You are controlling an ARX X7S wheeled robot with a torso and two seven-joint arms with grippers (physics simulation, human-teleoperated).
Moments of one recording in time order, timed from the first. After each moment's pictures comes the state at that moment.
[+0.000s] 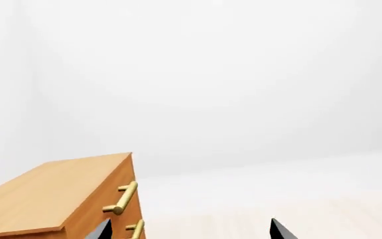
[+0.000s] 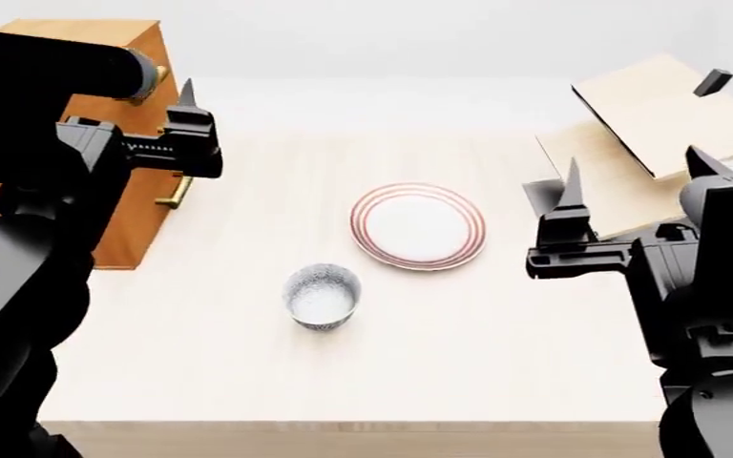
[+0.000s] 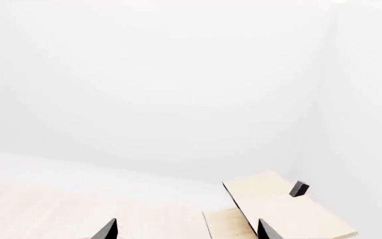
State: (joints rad) left arm -0.90 -0.30 -0.02 0.66 -0.36 -1.34 -0.15; right arm 0.58 0.32 0.05 -1.02 0.25 1.35 0.16
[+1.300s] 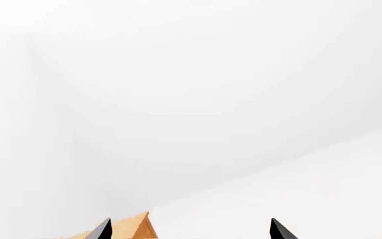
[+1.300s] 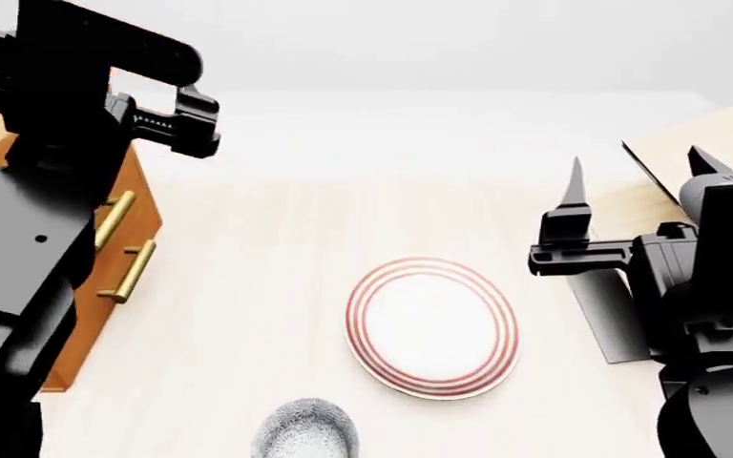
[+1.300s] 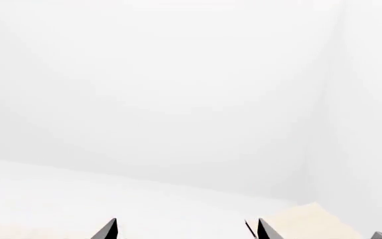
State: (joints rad) left arm -1.03 -0.45 0.29 0.47 -0.23 -1.20 -0.17; right arm 0.56 0.35 0.06 -0.98 0.31 1.30 0.22
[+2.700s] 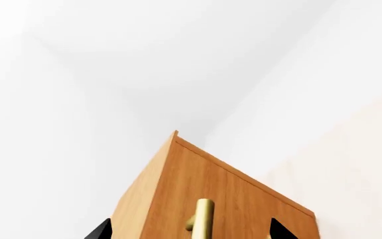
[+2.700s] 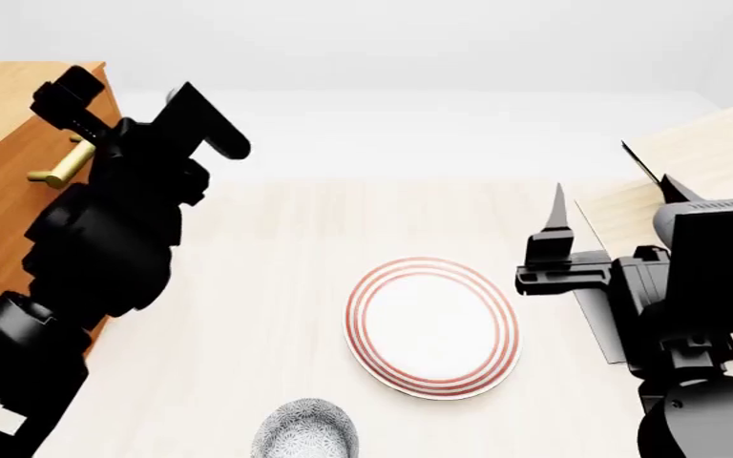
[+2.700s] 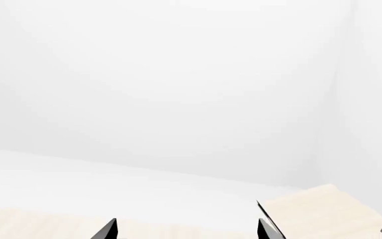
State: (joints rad) left arm -1.25 -0.43 0.88 -0.33 0.04 -1.02 -0.14; right arm 0.45 0.35 0.04 -0.91 0.32 1.16 0.24
